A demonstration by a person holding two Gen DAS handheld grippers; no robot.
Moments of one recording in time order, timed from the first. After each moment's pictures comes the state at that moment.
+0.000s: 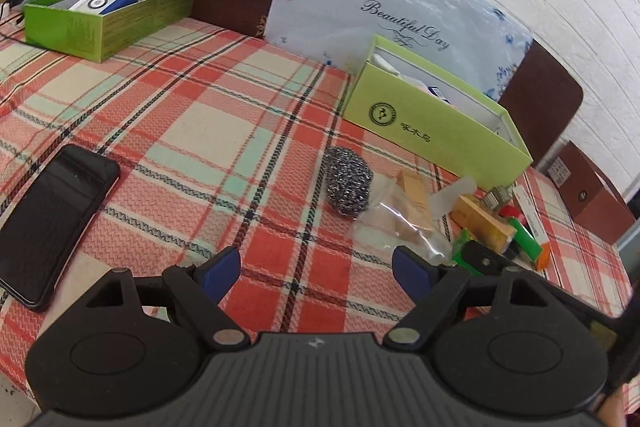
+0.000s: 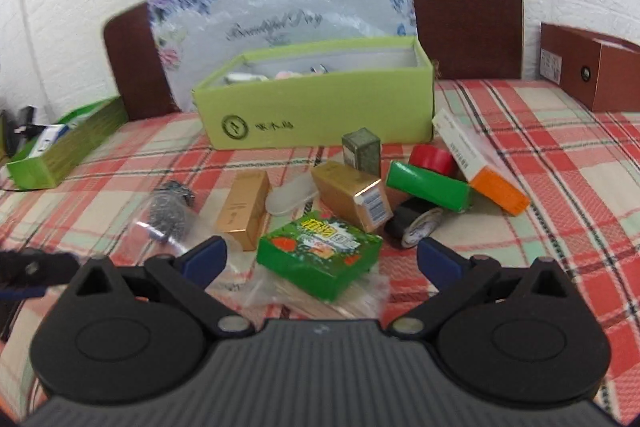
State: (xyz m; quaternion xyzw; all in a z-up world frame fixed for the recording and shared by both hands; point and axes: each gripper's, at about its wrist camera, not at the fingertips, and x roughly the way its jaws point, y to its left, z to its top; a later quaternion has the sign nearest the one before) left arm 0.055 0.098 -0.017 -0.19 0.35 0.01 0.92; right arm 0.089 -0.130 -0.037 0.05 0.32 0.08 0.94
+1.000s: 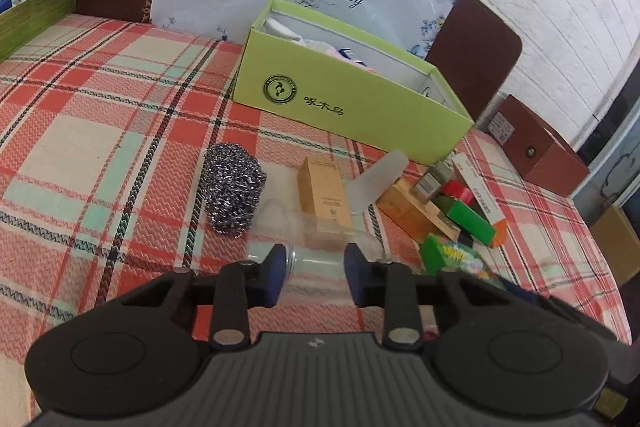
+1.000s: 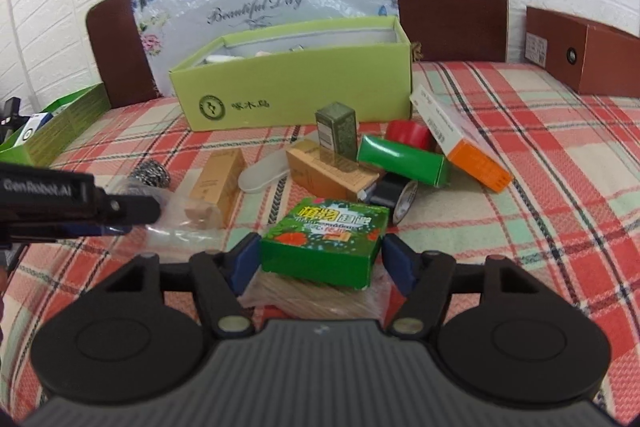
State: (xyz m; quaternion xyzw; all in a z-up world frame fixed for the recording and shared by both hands) left arm 0.116 0.053 -0.029 -0.15 0.36 -0.13 0.91; right arm 0.076 -0.150 -0.044 0.04 0.32 0.08 0.94
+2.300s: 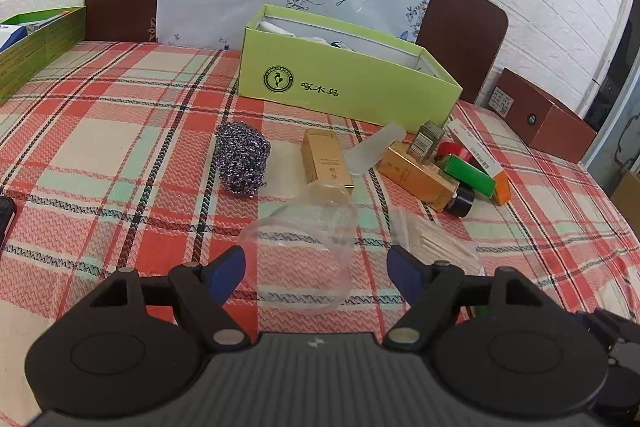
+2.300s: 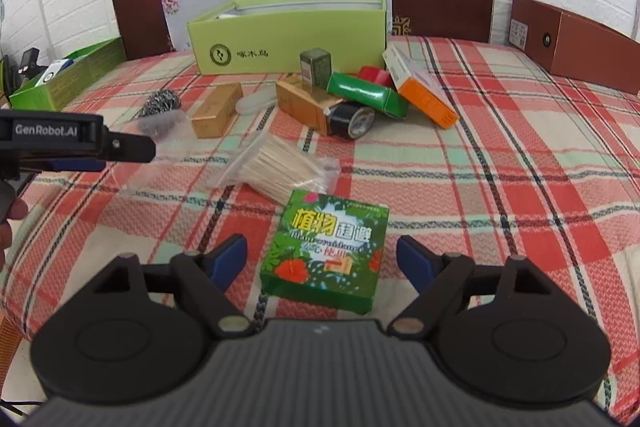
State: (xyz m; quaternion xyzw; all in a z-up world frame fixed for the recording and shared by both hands) left arm 0.073 0.037 -0.038 -0.09 0.34 -0.11 0.93; right arm 0.005 -0.182 -0.055 0.00 0.36 0.09 0.93
